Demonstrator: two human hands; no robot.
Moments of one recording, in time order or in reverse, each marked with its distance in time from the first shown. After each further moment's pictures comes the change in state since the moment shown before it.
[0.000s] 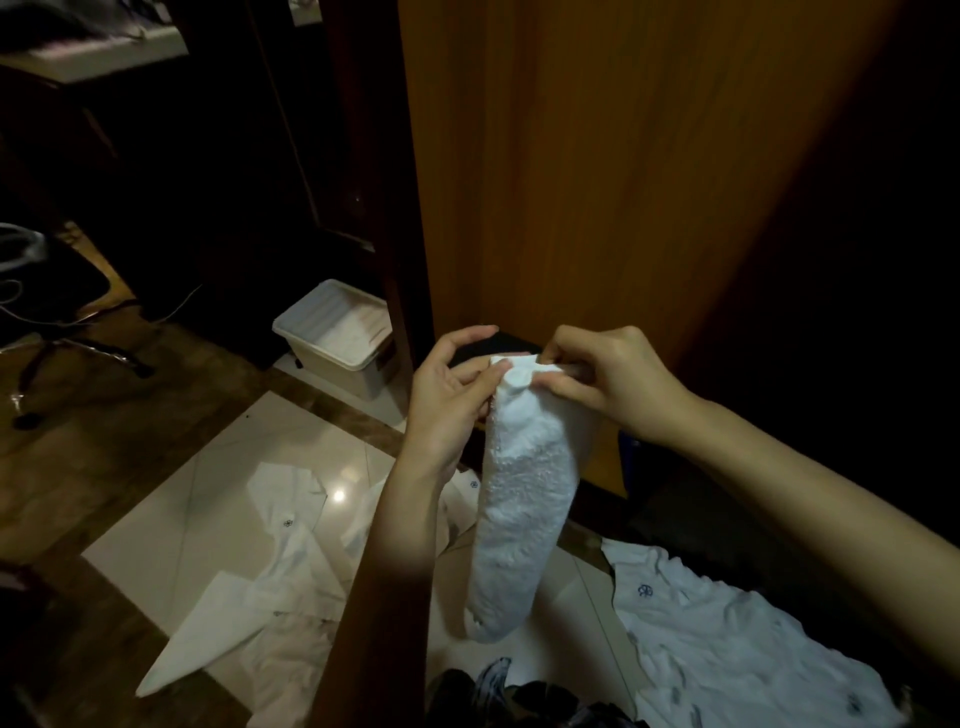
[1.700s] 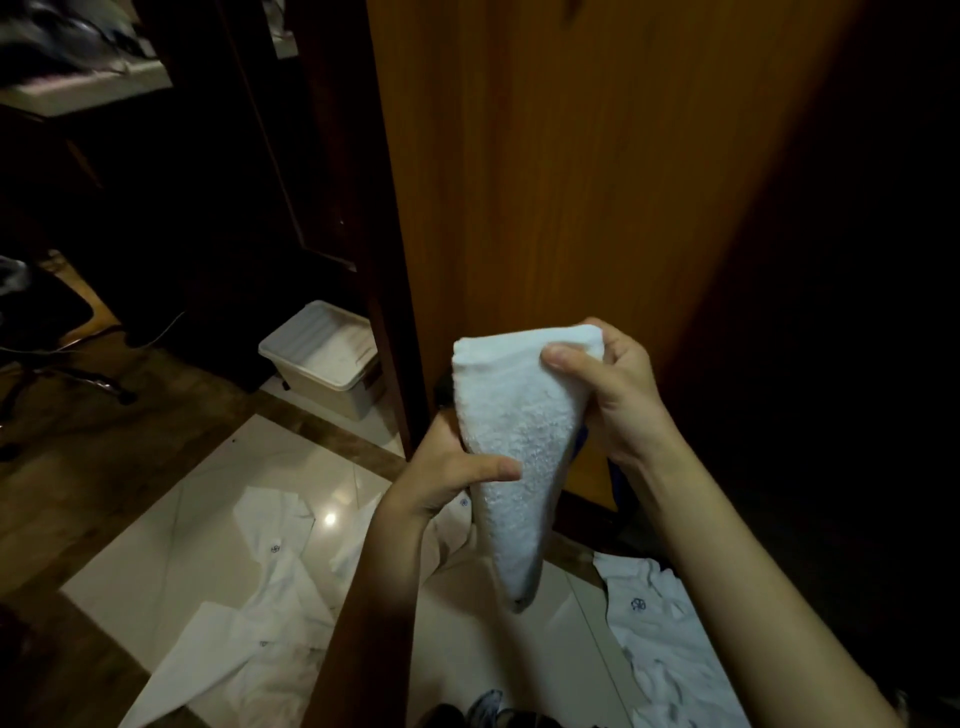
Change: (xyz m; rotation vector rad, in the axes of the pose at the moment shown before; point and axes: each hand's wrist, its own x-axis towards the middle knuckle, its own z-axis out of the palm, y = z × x) left_hand -0.013 -0.012 0.003 0.172 -0.305 -0.060; right_hand -0.010 -0.031 -0.007 1.243 0.427 0.538
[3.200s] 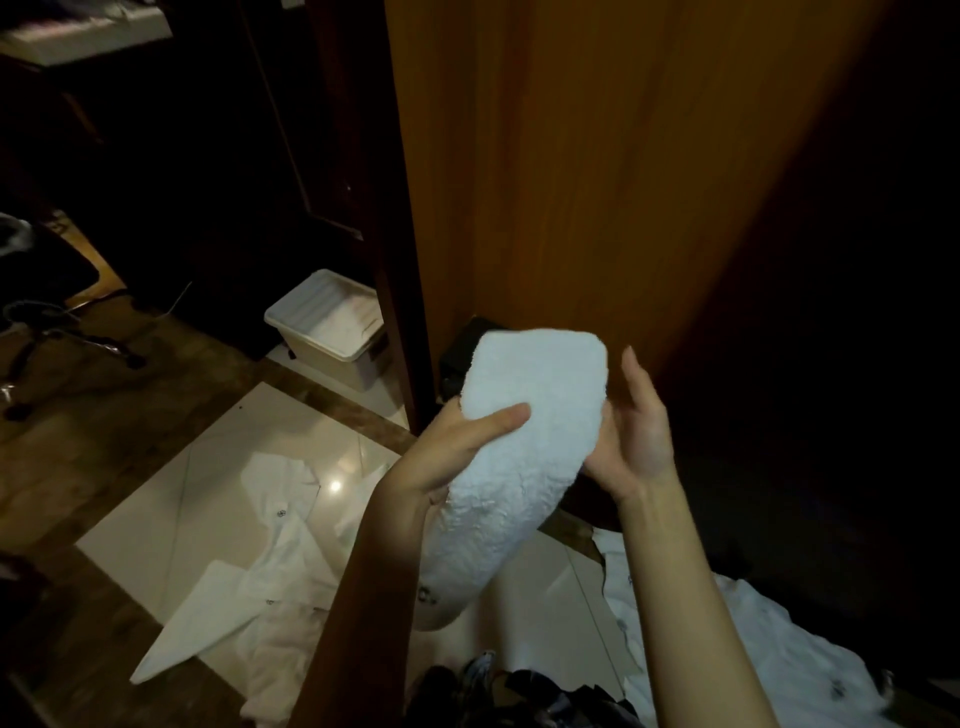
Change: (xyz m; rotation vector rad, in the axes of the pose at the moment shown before) left_hand -0.005 0.006 0.011 -0.168 0.122 -0.405; right_hand -0.018 0.052 -0.029 0.592 -0.002 0.388
